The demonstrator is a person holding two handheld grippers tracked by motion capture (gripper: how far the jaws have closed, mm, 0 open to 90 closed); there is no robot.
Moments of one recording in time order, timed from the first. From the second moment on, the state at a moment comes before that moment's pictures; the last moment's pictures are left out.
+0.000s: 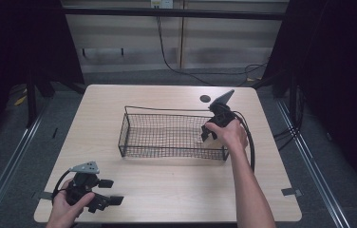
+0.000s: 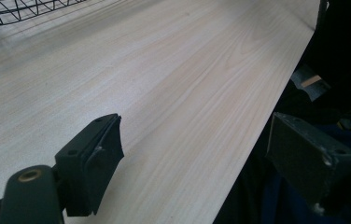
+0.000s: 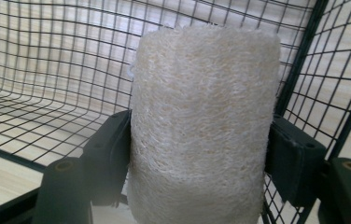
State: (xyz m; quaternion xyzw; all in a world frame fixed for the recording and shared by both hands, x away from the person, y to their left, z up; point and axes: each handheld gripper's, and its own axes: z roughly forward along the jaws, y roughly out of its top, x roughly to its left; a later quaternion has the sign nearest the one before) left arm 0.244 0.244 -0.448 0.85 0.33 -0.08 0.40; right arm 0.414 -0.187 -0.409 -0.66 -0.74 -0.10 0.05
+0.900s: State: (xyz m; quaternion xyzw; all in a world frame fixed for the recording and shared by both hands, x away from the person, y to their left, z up) left arm 0.244 0.244 -0.448 0.85 0.33 -0.08 0.40; right arm 0.411 -0.182 -0.439 -0.68 -0.73 -0.07 0.04
